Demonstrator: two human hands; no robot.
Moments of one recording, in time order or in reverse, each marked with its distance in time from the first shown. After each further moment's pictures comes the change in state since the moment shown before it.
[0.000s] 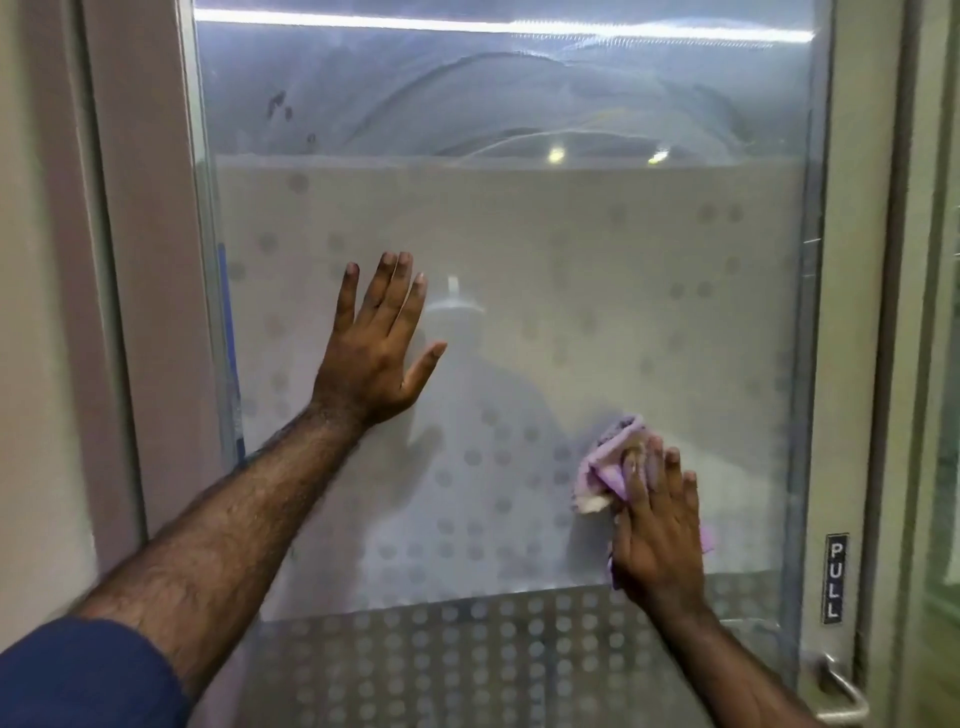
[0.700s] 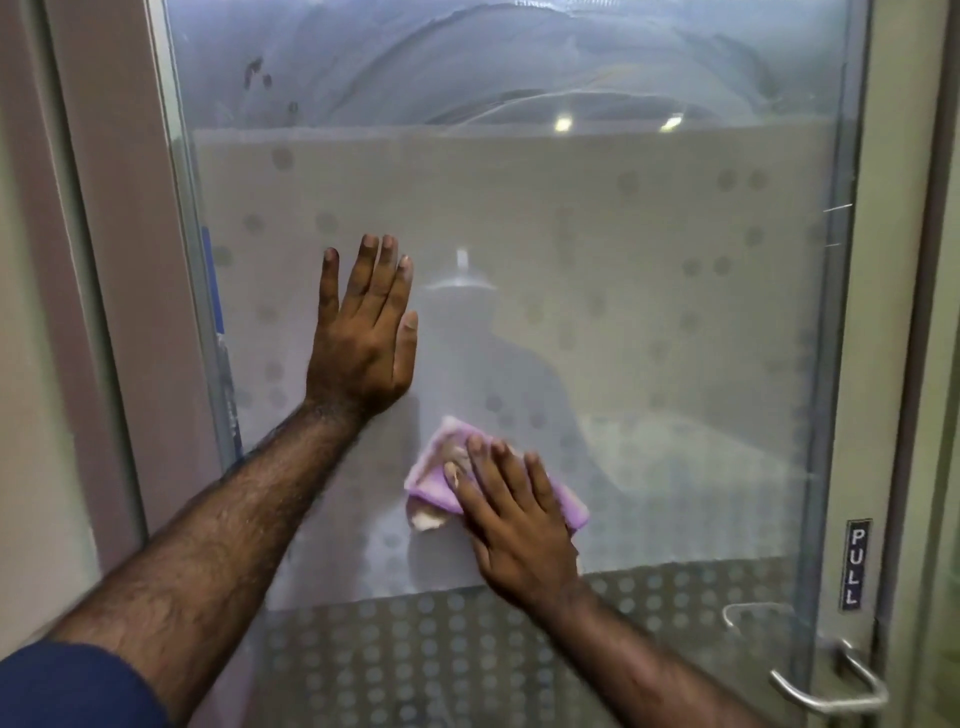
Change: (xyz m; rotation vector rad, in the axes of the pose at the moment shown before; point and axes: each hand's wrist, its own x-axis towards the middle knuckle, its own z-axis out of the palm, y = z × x) left_hand -0.003 -0.001 0.006 -0.051 0.101 -0.057; right_hand 0.016 -0.137 0.035 -0.022 0.022 -0.378
